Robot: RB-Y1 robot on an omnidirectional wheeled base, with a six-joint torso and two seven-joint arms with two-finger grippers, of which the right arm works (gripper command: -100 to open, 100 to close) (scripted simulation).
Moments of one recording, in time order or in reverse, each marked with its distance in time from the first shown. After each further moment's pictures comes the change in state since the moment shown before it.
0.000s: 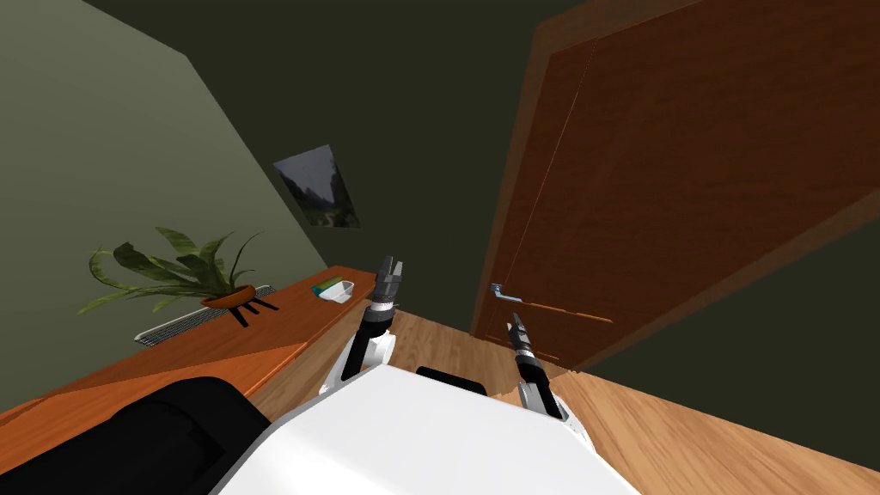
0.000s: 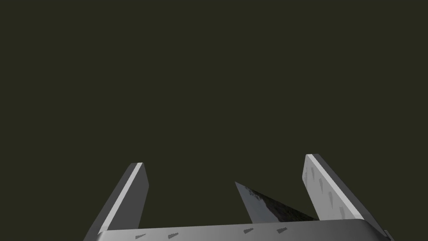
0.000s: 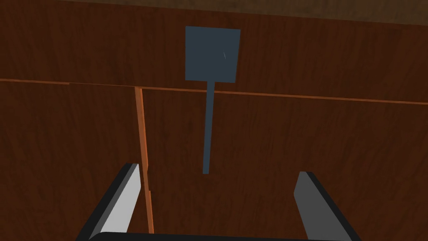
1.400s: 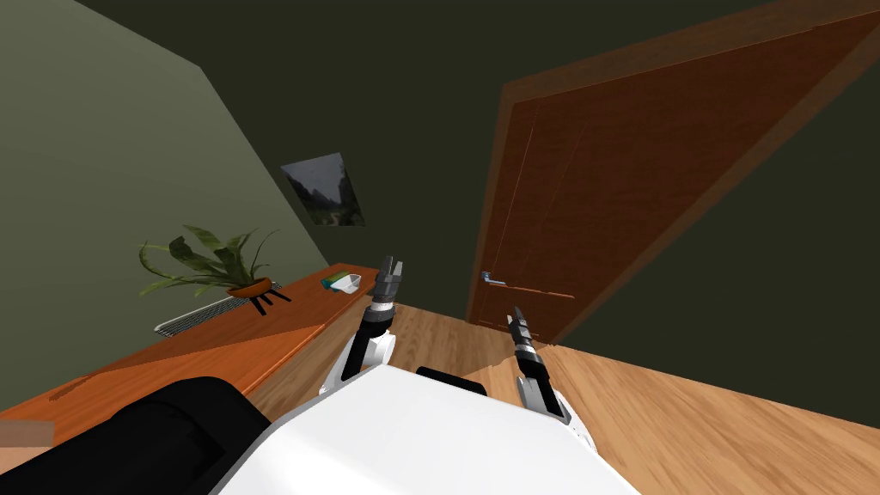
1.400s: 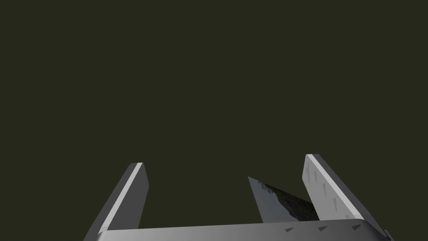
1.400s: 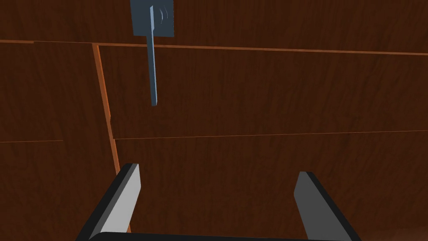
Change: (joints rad) arm 0.095 0.018 0.011 -0.259 -0.012 0.032 0.017
